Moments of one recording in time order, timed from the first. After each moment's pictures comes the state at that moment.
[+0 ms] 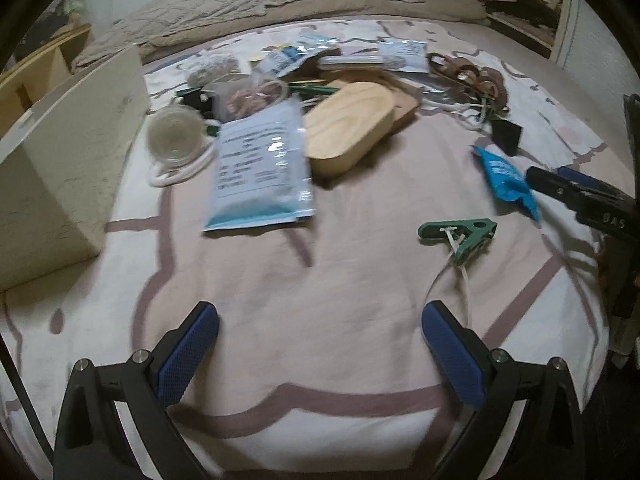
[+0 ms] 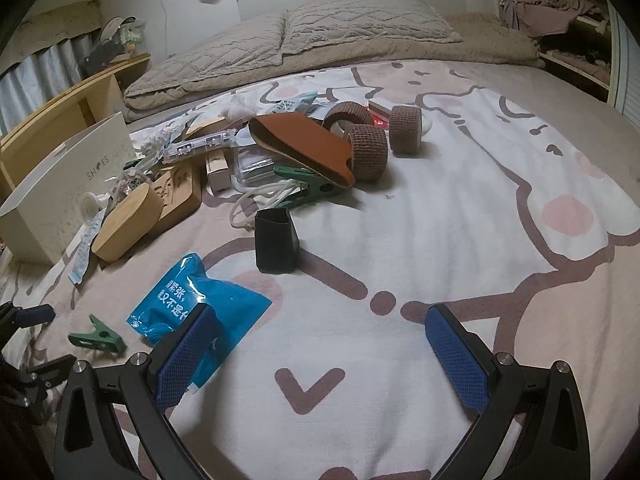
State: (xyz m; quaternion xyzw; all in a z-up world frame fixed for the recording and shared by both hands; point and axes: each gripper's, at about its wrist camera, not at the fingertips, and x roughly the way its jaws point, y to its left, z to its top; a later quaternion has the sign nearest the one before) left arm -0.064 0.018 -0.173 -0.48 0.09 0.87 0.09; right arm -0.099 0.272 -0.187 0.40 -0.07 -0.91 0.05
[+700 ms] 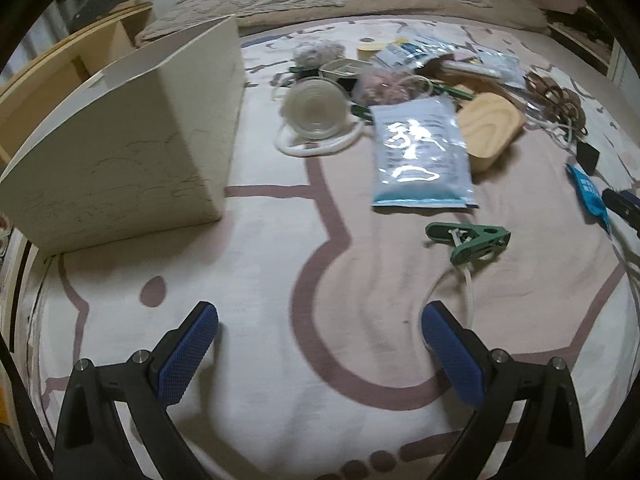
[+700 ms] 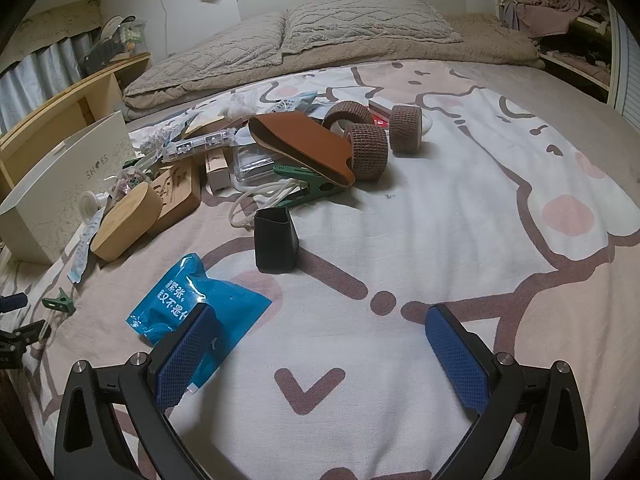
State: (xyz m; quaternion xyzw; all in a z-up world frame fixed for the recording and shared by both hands) left arm -0.059 -0.058 -0.165 -0.49 0.08 0.87 -0.01; right arm -0.100 0.272 -0.187 0.40 -0.07 -0.91 0.05
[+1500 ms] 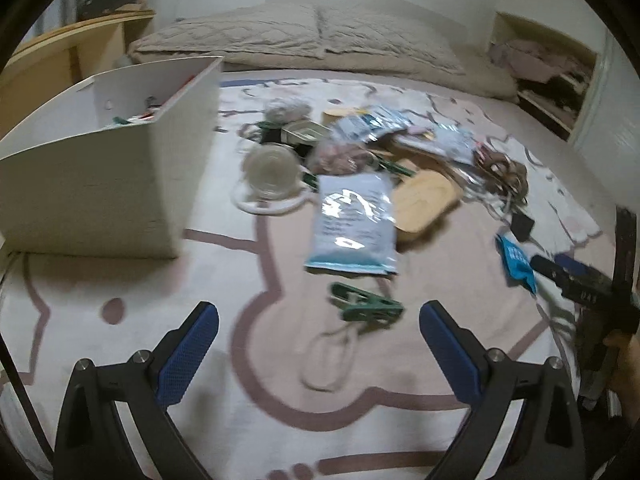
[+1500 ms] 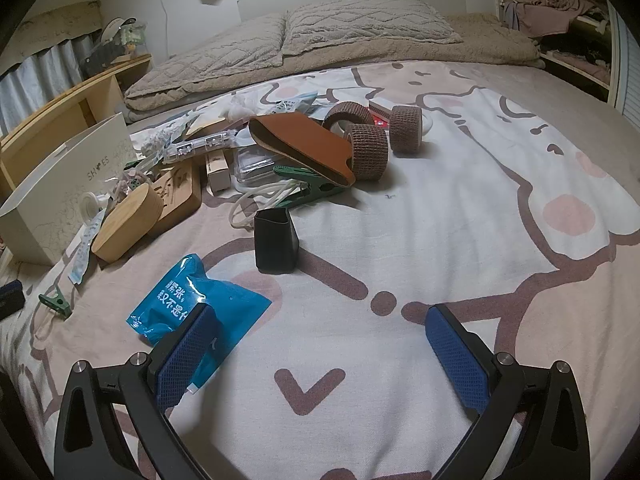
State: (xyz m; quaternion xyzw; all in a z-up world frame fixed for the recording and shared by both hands) left arm -0.055 -0.040 -0.137 -0.42 -0.02 0.91 0.06; right arm -0.100 0.272 -0.188 0.40 -0.07 -0.91 0.05
